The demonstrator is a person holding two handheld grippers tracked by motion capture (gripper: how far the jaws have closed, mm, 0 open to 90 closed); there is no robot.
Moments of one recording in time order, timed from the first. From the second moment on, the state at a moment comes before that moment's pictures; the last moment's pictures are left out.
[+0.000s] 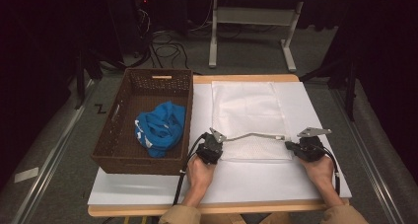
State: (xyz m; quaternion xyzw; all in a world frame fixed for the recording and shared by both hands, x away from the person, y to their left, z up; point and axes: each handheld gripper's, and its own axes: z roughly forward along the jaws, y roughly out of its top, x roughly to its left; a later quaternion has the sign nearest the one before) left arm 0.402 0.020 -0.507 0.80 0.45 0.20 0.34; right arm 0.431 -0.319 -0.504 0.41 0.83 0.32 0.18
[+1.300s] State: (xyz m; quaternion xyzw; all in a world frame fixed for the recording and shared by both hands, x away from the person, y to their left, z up) left arm 0.367 0.035 -0.509 0.80 0.45 0.20 0.34; right arm 0.395 -0.317 -0.503 0.38 0.85 0.33 0.17
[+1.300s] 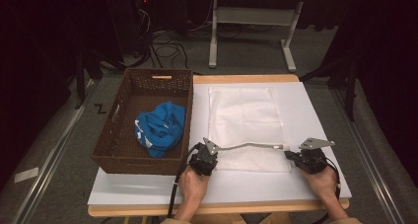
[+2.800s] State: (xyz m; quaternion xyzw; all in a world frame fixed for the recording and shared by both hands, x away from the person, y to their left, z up) left arm 0.378 0.024 -0.494 0.78 0.43 0.18 0.41; right arm 0.409 -0.332 -0.494 0.42 0.80 0.38 0.20
